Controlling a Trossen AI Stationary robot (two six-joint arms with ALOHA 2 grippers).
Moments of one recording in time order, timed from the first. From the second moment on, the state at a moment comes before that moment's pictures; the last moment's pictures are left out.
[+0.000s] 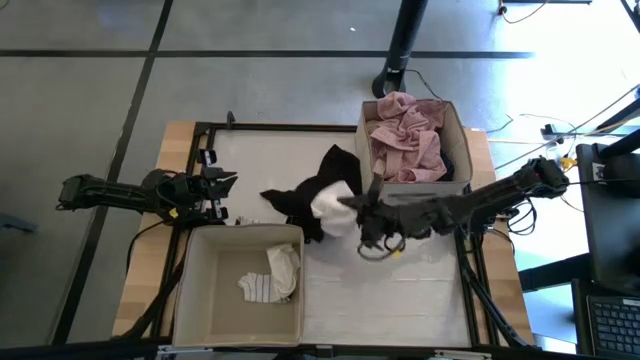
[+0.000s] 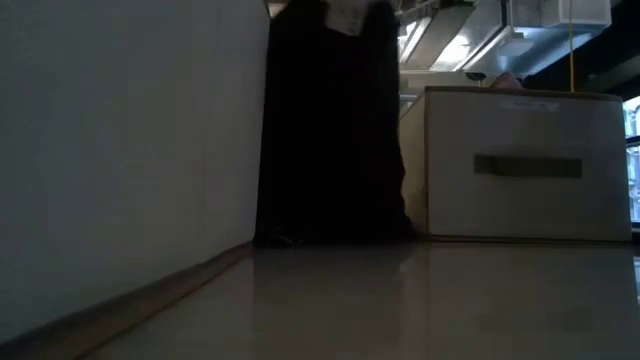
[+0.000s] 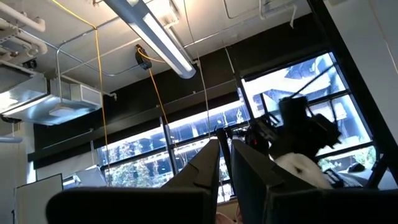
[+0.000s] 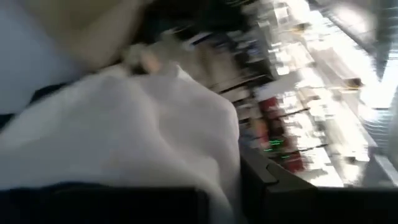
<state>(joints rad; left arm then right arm) -0.01 0.42 0.10 0.92 -0.12 0.40 0.34 1.36 1.02 0.20 0.67 -0.99</state>
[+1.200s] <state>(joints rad) -0.01 0.42 0.10 0.93 -0.12 0.40 0.39 1.53 0.95 -0.25 0.44 -0.55</state>
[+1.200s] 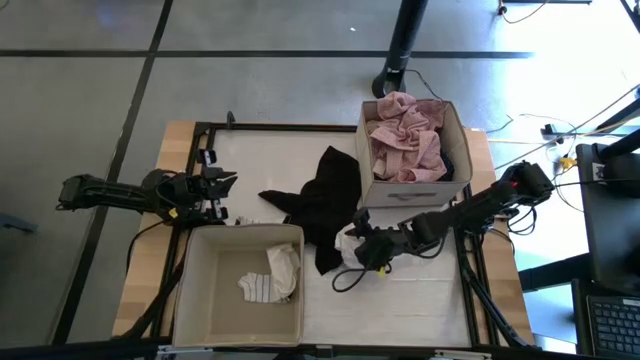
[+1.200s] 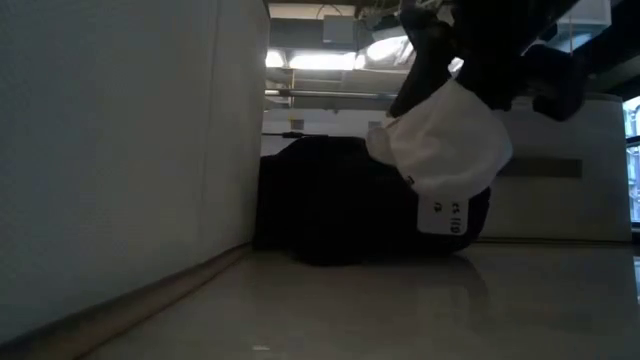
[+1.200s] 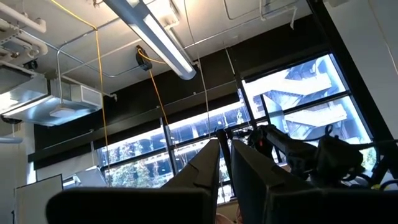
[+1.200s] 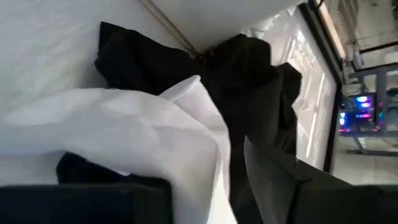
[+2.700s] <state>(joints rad) -0.01 0.42 0.10 0.93 -0.12 0.42 0.28 1.58 1.44 0.34 0.18 -1.11</state>
